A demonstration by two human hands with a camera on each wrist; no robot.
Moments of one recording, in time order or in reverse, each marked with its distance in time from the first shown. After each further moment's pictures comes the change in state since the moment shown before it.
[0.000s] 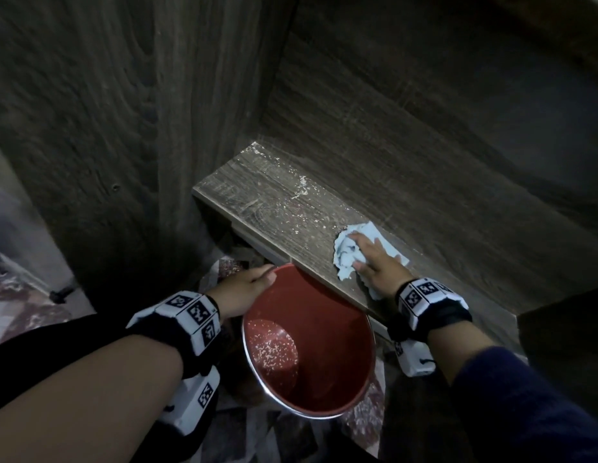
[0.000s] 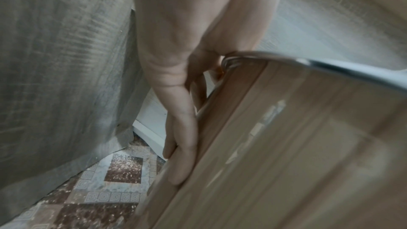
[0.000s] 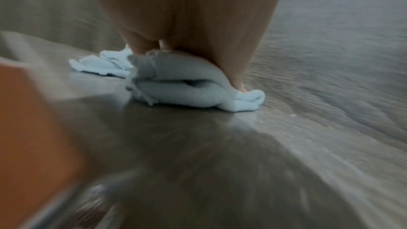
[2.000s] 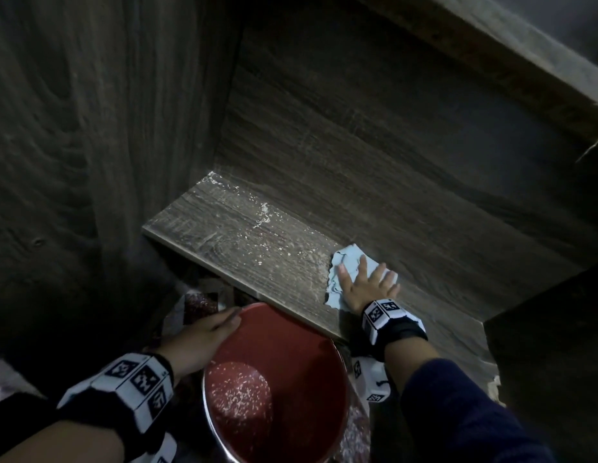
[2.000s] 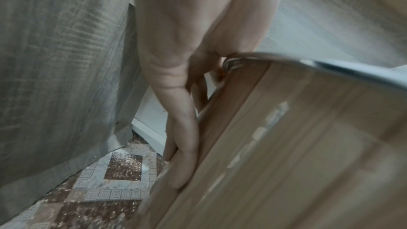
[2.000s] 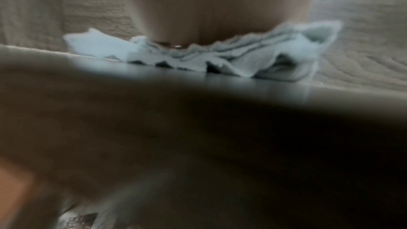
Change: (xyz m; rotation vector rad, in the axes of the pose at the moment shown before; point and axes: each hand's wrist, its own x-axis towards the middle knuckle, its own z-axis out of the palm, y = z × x) left_hand 0.007 -0.012 0.006 -0.039 0.018 -0.054; right_hand 0.016 0.018 0.011 -0.124 0.174 0.598
